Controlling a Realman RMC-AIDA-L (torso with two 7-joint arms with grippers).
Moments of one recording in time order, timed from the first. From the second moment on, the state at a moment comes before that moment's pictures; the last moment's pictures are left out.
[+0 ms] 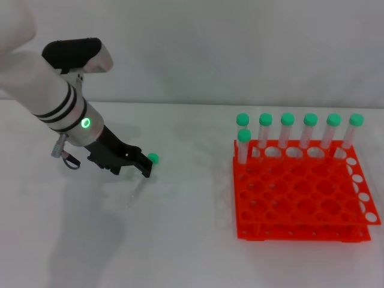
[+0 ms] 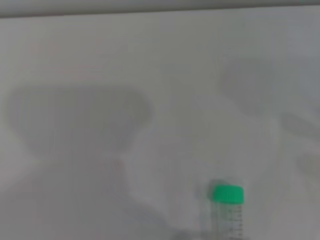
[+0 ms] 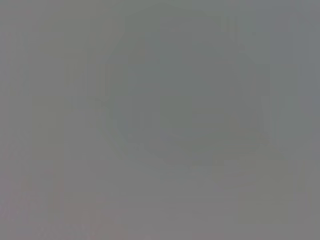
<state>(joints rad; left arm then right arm) -1.26 -1.94 2.85 -0.30 0.65 1.06 -2.54 0.62 2.01 -1.19 -0.17 0.13 -0.97 0.13</state>
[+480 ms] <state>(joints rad) -1.25 -1.96 2.85 -0.29 0.67 1.05 -2.54 0.62 2.01 -1.19 -0.17 0.13 -0.97 0.13</state>
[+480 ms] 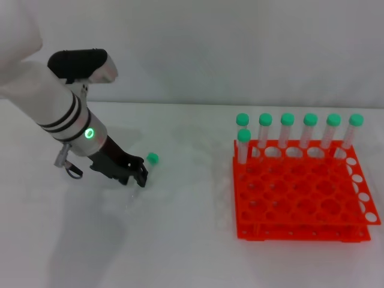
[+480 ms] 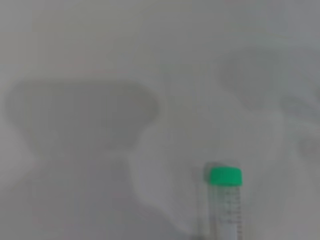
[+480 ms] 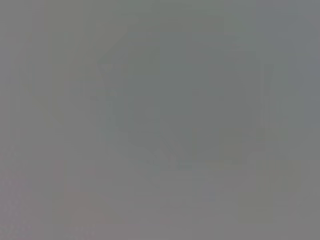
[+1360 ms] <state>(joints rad) -1.23 -1.96 2.85 -0.27 0.69 1.06 -2.54 0.61 2.01 -1.19 -0.17 0.13 -0.97 0.14</state>
